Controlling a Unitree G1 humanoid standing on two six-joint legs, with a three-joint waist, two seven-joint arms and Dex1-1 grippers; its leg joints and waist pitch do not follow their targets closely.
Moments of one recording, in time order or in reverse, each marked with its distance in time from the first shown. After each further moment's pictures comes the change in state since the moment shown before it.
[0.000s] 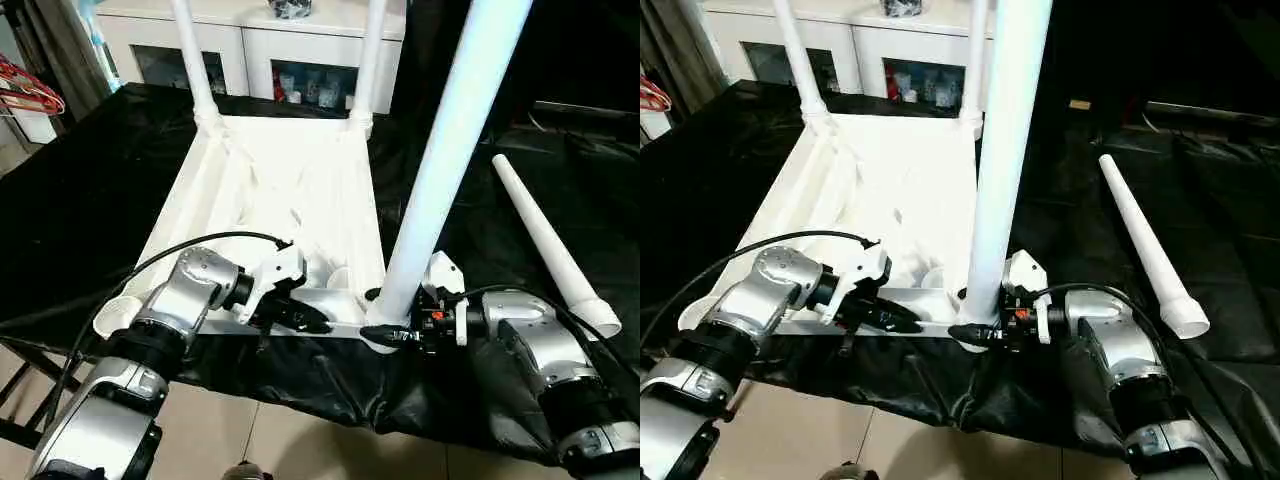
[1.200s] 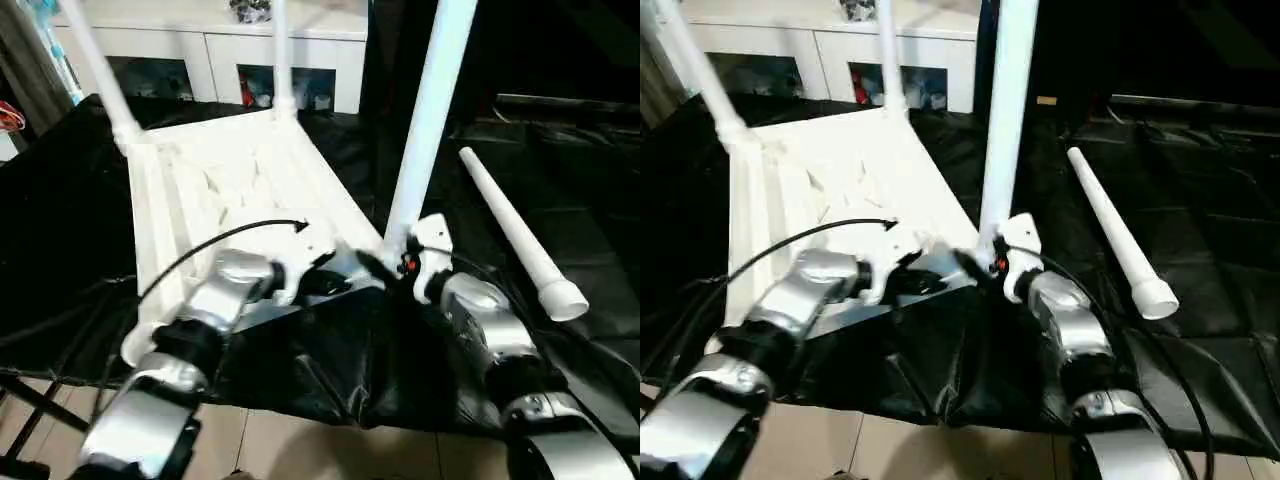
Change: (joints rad) left arm -0.021 -0.131 0.057 0.030 0.061 0.049 0.373; right arm -0.128 0.197 -0.132 0.263 -0.095 -0.101 -0.546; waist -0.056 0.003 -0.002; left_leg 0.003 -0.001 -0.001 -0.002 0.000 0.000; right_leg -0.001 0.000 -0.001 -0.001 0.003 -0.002
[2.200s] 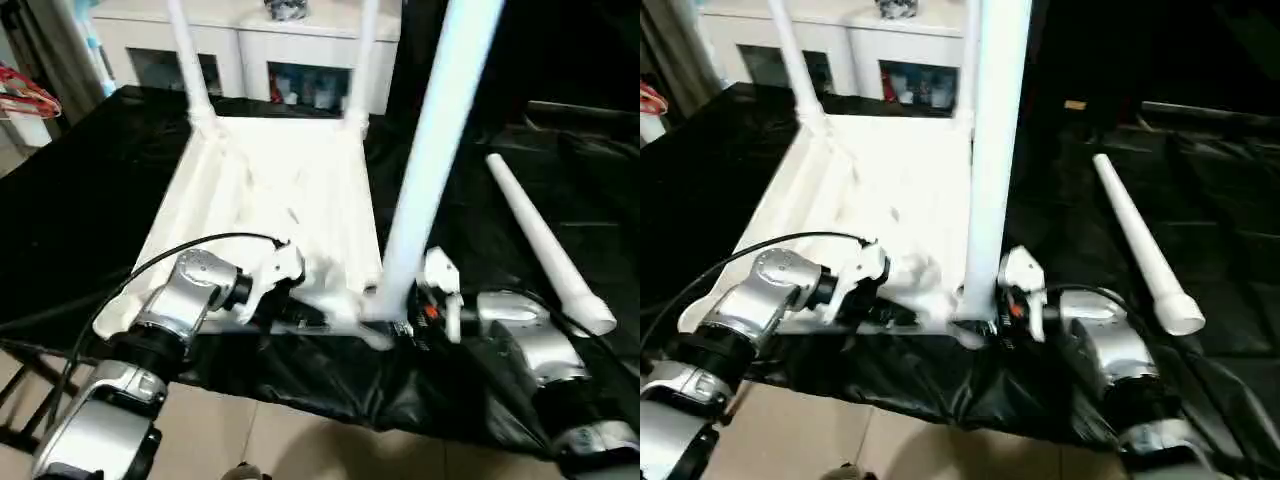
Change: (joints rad) left arm 0.033 0.102 -0.023 -0.032 -0.033 -0.041 -0.192; right arm 0.085 -0.100 0.080 -0.142 0.049 0.047 0.302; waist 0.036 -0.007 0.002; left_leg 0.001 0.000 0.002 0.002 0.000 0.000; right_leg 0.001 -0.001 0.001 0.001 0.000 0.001
